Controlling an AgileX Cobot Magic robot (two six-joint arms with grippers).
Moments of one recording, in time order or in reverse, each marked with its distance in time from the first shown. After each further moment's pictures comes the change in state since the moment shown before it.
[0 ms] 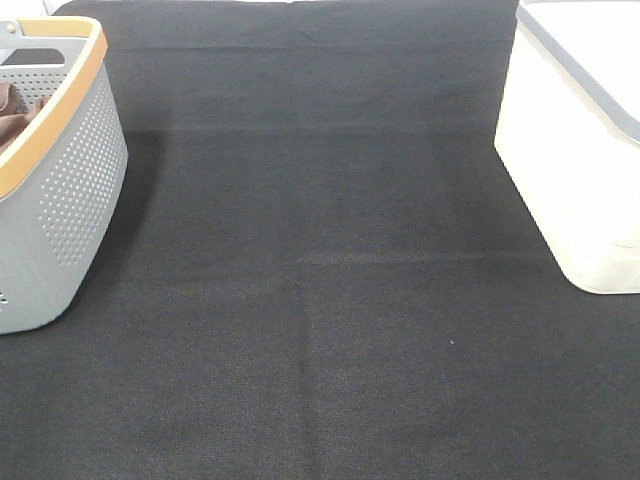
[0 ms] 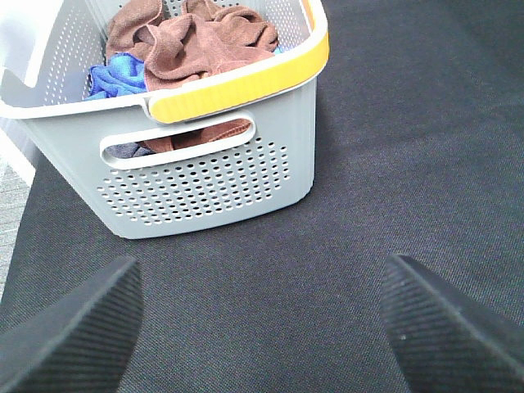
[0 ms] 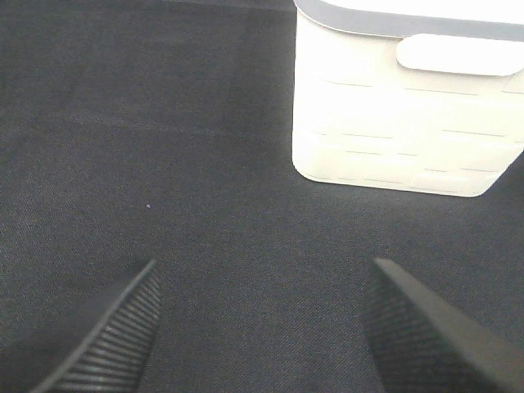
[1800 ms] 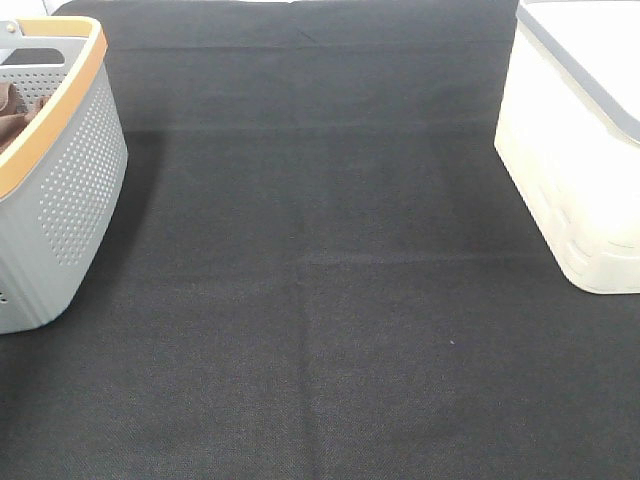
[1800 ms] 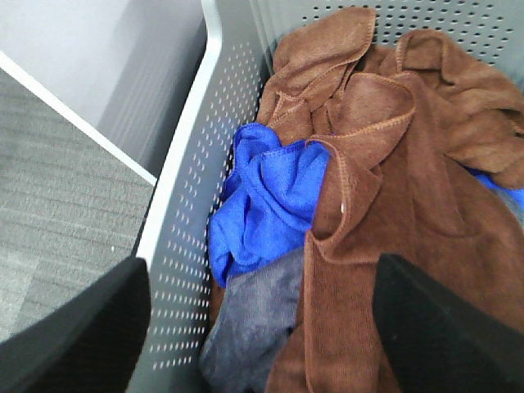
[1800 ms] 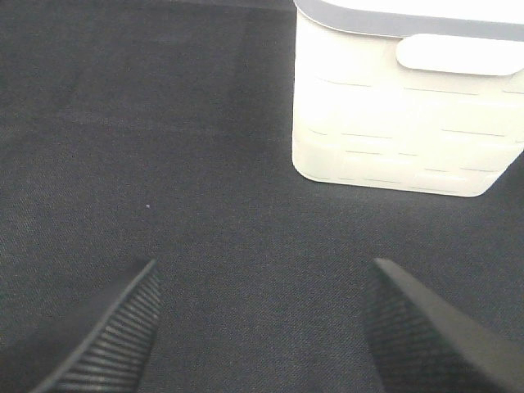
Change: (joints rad) left arm 0.157 1.531 -0.786 0.360 -0.328 -0.439; right arm 0.000 0.000 0.000 0.000 0.000 0.000
